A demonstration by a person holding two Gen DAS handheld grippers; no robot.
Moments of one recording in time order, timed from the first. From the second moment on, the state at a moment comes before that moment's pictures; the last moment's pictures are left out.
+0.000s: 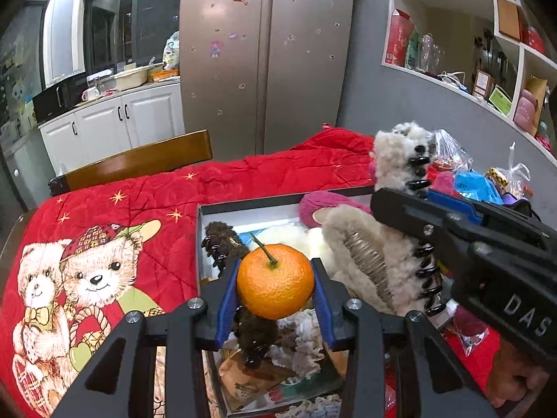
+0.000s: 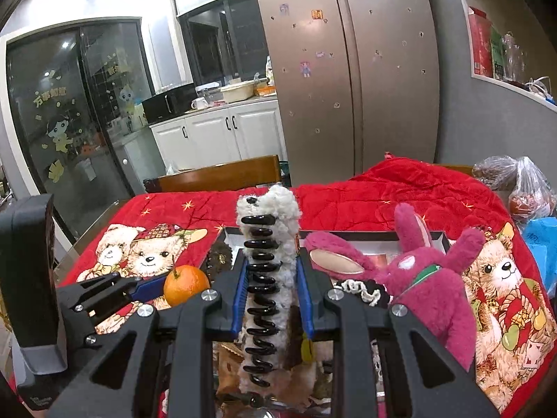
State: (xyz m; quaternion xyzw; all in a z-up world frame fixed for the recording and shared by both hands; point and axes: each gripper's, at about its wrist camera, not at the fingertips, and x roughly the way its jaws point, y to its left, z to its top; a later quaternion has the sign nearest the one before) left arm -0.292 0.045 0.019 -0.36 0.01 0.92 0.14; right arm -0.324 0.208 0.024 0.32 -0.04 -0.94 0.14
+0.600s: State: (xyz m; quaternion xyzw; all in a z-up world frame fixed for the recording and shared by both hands) left arm -0.299 0.049 0.009 -0.36 0.01 0.92 0.13; right arm -0.325 0.206 0.018 0.32 -0.05 -0.93 0.14
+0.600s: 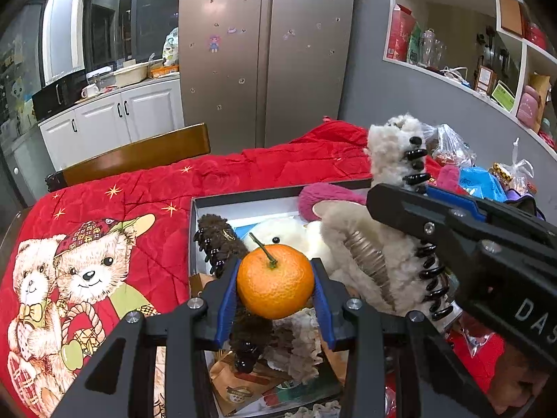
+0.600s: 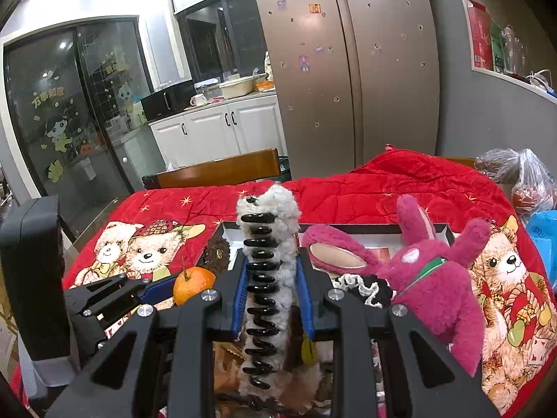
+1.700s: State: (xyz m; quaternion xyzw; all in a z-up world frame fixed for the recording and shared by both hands) left arm -0.298 0.047 0.023 -0.33 0.04 0.94 0.11; right arm -0.325 0.222 0.028 0.31 -0.11 -0.93 0.15
